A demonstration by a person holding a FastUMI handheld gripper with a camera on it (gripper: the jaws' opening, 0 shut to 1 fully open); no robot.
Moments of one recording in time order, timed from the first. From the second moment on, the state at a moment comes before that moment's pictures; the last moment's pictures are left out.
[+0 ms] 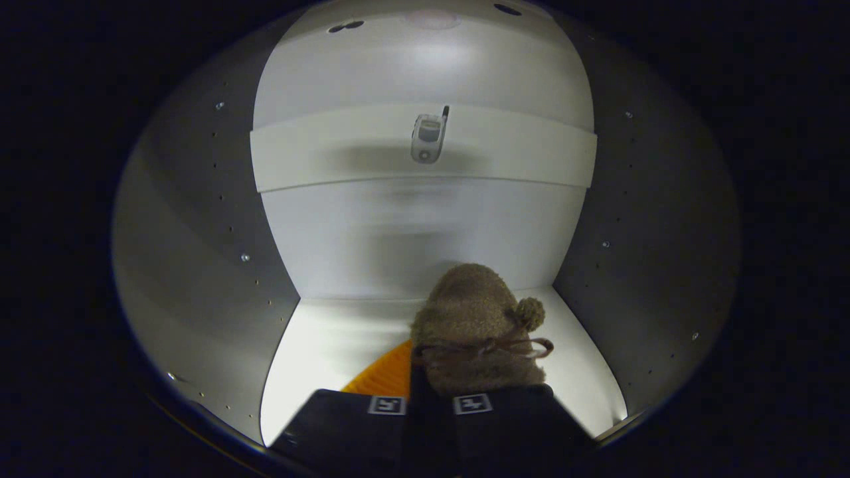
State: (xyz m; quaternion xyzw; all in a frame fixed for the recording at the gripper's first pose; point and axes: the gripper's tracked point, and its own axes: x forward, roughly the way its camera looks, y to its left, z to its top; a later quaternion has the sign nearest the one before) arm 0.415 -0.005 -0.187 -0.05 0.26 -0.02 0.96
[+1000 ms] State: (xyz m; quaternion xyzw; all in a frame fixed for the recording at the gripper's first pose) arm 0.280 0.011 -0.116 -0.02 0.16 -0.02 0.99
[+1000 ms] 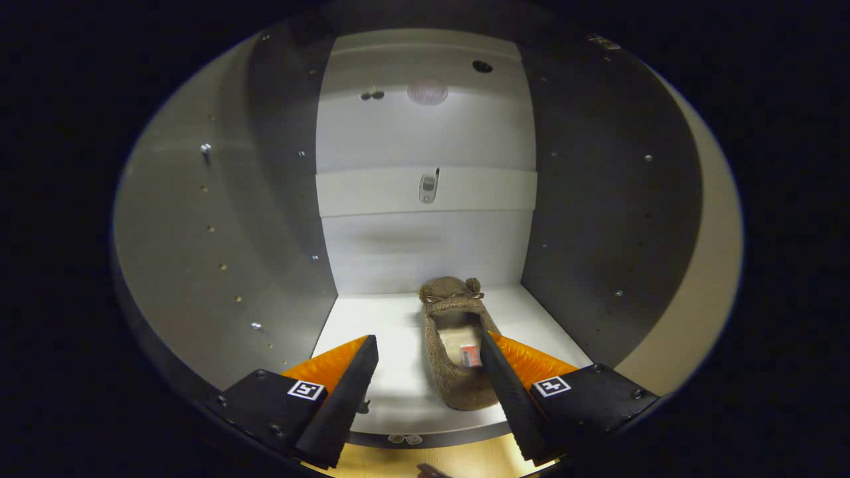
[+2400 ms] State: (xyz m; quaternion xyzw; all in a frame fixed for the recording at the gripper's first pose) arm -0.117 -0.168 0.040 -0.03 0.00 -0.03 1.00
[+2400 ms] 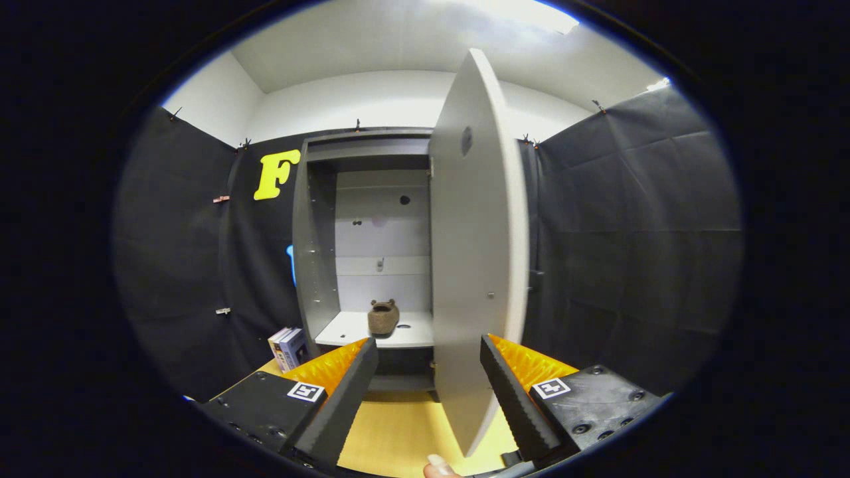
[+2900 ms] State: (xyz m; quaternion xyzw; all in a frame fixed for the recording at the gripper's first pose) arm -0.113 -0.275 0.043 -0.02 0.00 -0.11 0.99
